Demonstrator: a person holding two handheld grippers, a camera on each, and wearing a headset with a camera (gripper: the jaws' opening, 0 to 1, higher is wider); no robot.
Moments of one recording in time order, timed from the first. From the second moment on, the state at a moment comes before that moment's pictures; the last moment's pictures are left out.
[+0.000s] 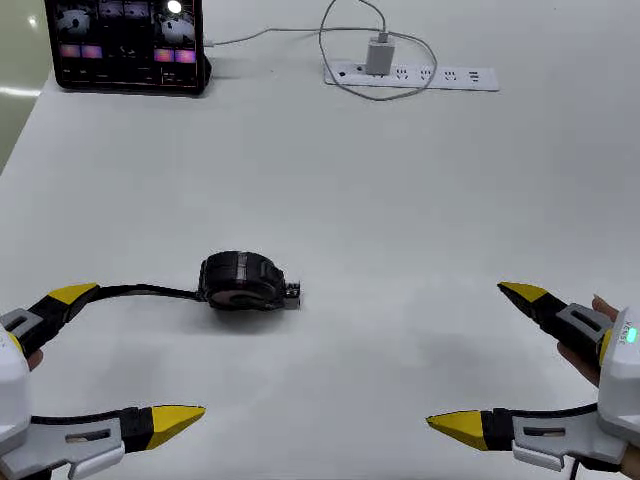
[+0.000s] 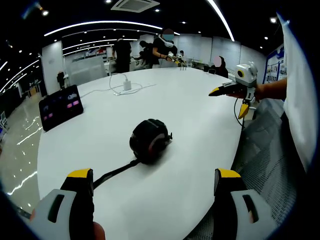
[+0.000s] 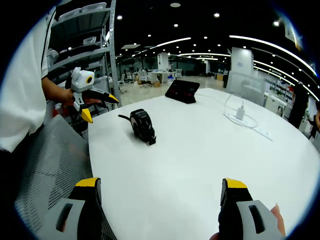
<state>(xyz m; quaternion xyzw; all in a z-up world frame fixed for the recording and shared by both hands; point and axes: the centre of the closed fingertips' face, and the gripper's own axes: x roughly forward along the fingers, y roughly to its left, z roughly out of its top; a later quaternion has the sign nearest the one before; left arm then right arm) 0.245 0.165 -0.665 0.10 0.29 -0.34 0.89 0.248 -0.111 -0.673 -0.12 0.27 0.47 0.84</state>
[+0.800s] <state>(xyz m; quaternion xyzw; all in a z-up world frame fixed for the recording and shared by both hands) 0.247 0.165 -0.662 0.10 0.29 -0.34 0.89 0.245 -0.114 -0.674 -0.12 0.27 0.46 0.84</state>
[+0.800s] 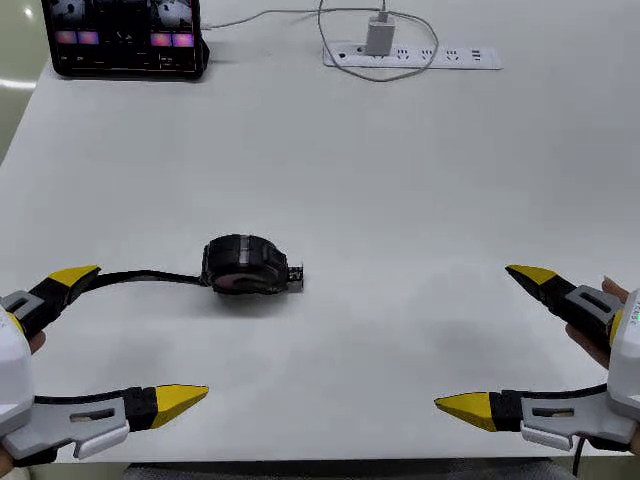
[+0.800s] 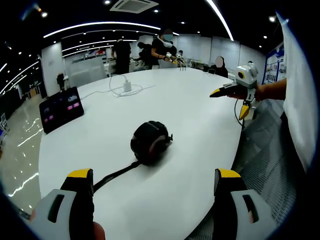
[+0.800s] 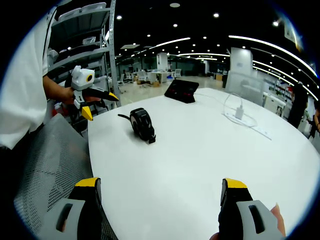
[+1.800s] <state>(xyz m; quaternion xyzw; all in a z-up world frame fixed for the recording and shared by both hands) 0.246 0.166 -0.666 0.10 0.29 -0.34 0.89 0.242 -0.112 -0.677 -0.12 0.28 0.47 0.83</state>
